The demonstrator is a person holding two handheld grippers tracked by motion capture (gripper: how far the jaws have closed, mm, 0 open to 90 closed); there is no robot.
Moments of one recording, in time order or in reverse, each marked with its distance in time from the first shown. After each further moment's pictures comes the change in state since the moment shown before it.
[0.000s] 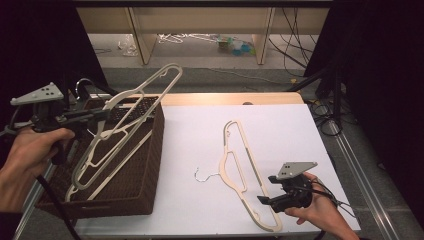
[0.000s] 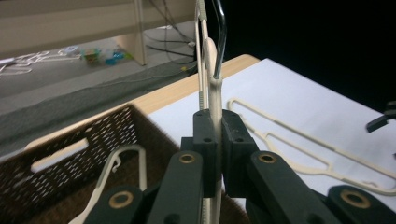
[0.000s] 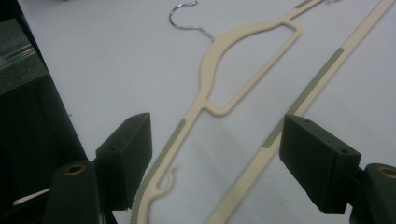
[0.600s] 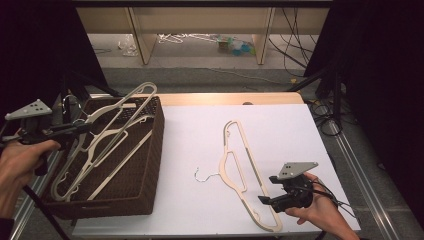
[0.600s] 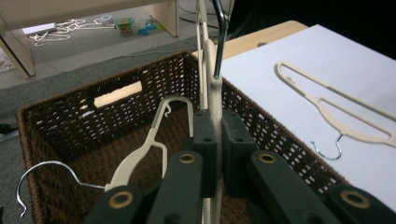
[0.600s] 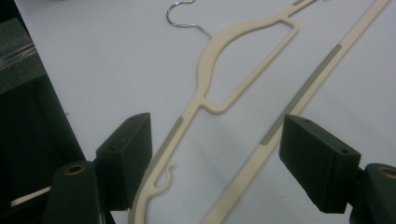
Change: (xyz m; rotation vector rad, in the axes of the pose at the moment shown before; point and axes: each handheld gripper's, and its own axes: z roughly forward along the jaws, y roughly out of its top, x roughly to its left) left arm 0.042 -0.046 -0.011 0.092 0.115 -0.026; right arm -0.002 -0.002 -0.001 0.003 -0.001 0.005
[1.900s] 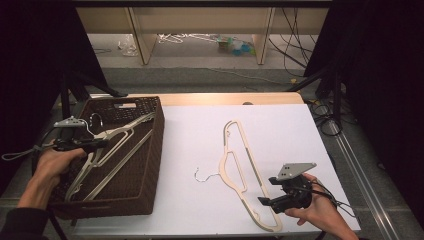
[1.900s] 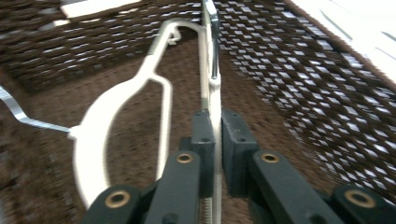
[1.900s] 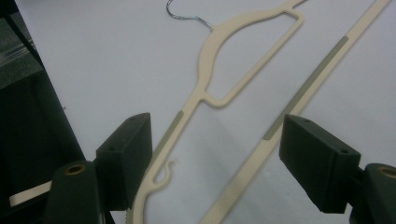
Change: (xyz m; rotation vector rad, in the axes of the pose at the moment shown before) left arm 0.019 -0.046 0.067 0.234 0.039 -0.044; right arm 0.000 -0.003 0.005 0.004 0.004 0.007
